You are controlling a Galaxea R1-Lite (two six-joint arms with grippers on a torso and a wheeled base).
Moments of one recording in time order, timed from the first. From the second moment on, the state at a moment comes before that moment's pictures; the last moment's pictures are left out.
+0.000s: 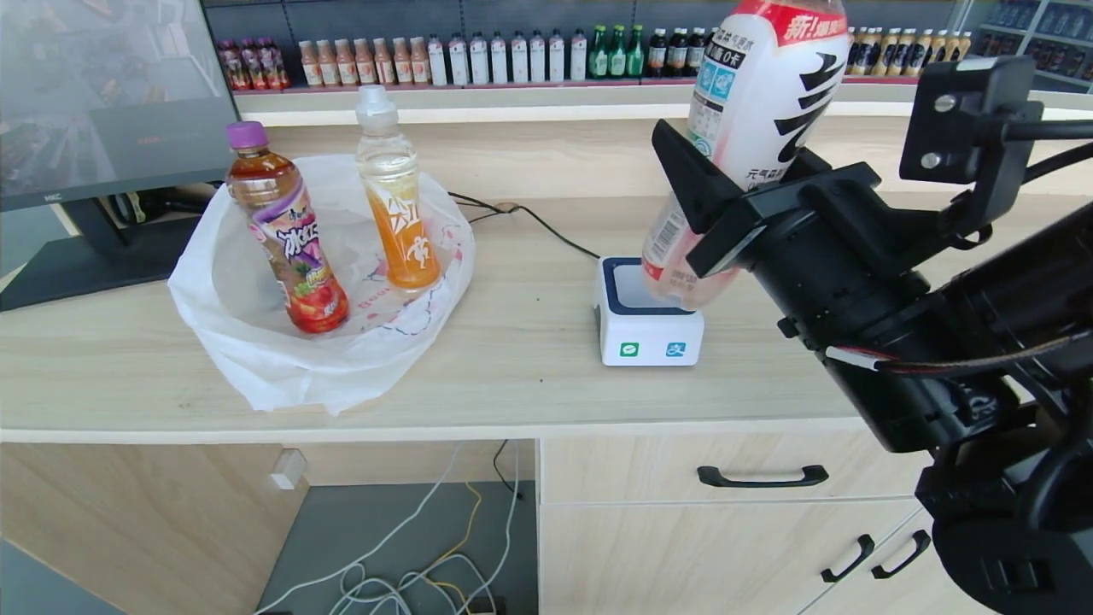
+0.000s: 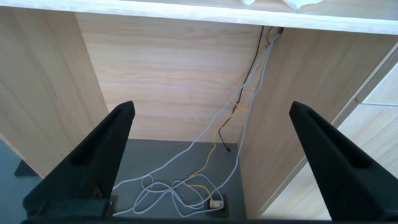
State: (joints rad) left arm 0.00 0.00 0.00 0.00 0.00 0.01; right arm 0.74 1.74 -0.82 -1.56 -0.15 -0.19
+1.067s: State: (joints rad) left arm 0.00 0.00 0.00 0.00 0.00 0.00; right arm 0.65 1.78 -0.86 -1.57 -0.27 -0.12
